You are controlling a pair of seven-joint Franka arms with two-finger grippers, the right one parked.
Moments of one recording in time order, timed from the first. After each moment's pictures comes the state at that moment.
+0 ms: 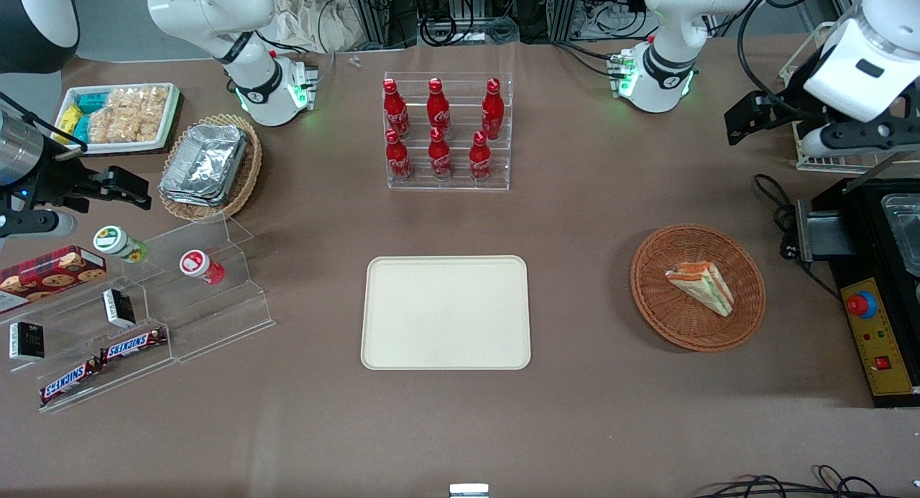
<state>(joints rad) -0.02 -0.03 -0.17 -1.46 -0.02 1.39 -0.24</state>
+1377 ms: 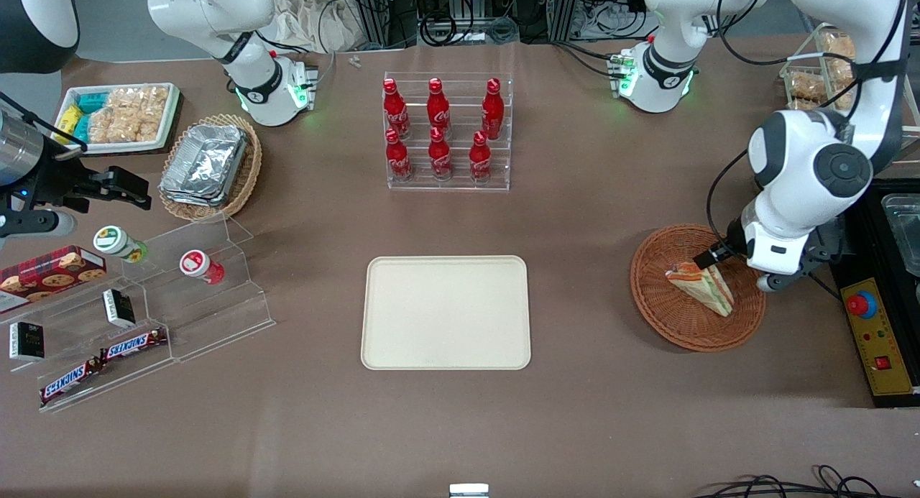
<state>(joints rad) -0.02 0.14 -0.01 -2.20 0.05 2.36 -0.62</state>
